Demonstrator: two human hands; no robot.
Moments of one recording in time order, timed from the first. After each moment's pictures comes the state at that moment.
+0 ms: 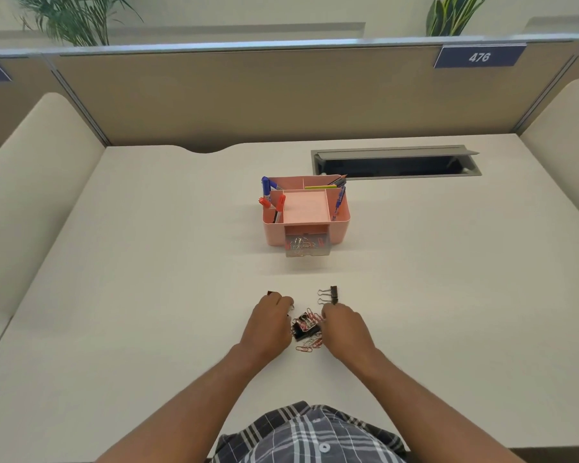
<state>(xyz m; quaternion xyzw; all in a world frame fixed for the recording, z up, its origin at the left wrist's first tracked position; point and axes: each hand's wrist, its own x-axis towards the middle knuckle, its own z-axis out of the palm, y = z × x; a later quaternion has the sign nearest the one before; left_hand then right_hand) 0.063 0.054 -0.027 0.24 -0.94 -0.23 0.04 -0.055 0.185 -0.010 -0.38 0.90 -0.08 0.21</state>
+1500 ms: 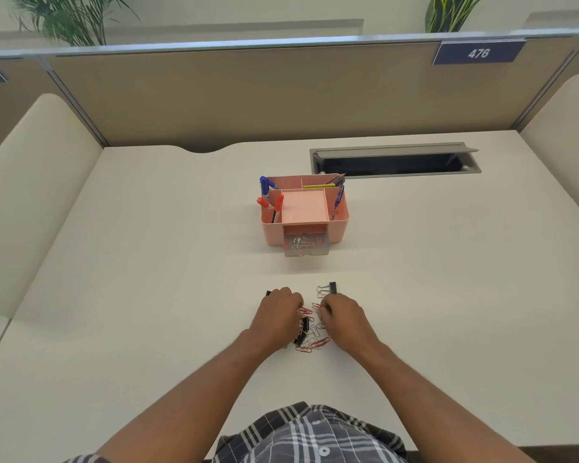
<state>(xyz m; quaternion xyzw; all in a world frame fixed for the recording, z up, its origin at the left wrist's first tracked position) 0.034 0.049 -0.023 0.21 -0.96 -0.18 -0.04 -0.071 0.183 -0.014 -0.37 0.88 -0.21 0.22</state>
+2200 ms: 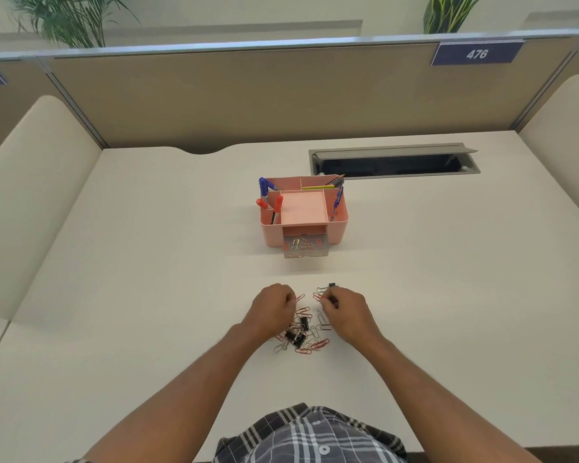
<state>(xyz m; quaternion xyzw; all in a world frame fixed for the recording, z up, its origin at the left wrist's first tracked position) 0.029 0.036 0.000 0.30 -0.90 -0.32 -0.04 -0.080 0.182 0.001 -0.29 0.86 -0.32 0.25</state>
